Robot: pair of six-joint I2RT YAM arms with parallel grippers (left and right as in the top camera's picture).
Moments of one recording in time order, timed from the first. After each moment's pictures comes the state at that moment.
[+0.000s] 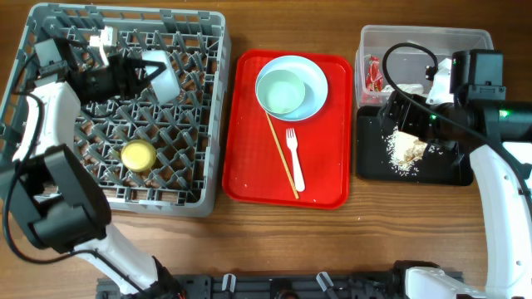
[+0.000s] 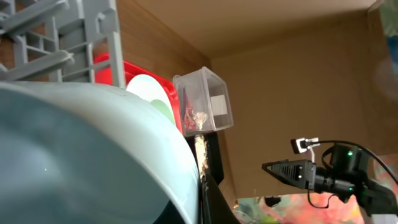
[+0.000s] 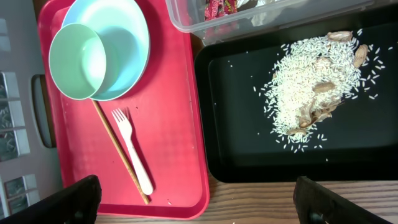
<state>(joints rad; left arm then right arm) 0.36 1.95 1.46 -0.69 1.34 -0.07 -0.05 1.34 1.36 -1.17 -0.20 0.26</state>
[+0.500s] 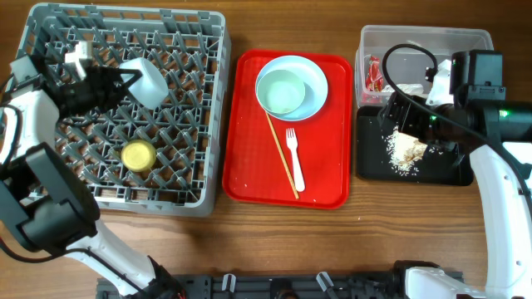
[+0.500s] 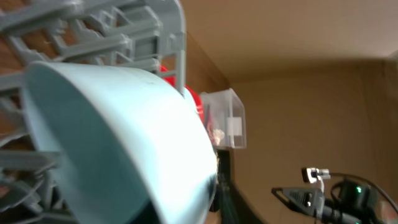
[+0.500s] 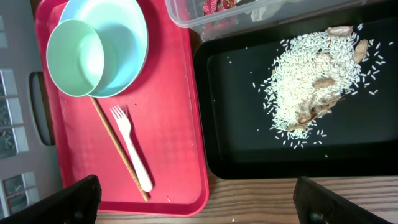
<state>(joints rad) 0.49 1.98 1.46 -0.76 1.26 -0.06 -0.05 1.34 1.36 -1.18 -0.20 0.26</state>
